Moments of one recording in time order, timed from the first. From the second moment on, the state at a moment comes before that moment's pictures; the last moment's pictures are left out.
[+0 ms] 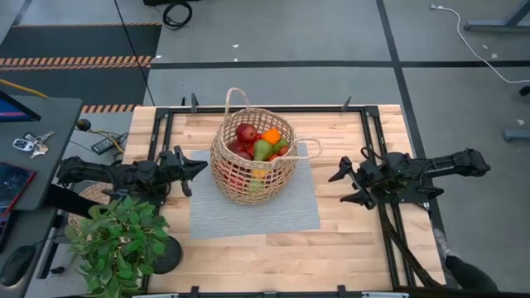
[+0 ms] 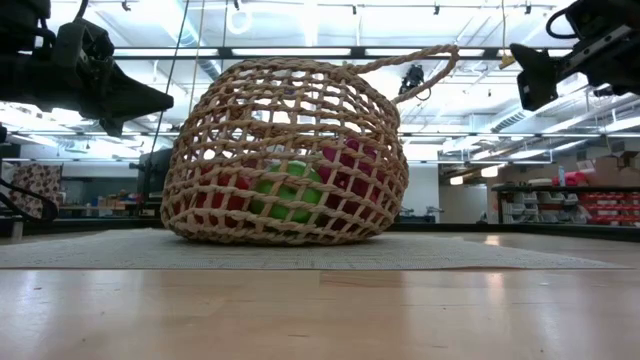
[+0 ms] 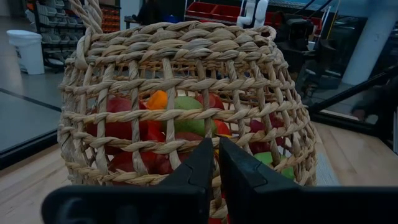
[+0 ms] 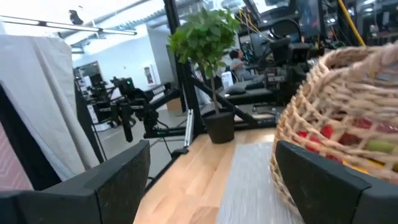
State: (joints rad) left arm -0.14 0.11 0.01 0.08 -0.49 -0.17; right arm 0.08 0.25 0.01 0.39 -0.27 0.24
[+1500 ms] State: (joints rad) left arm -0.14 0.11 0.01 0.08 -0.49 -0.17; right arm 0.08 0.26 0.01 0.64 -0.08 0.26
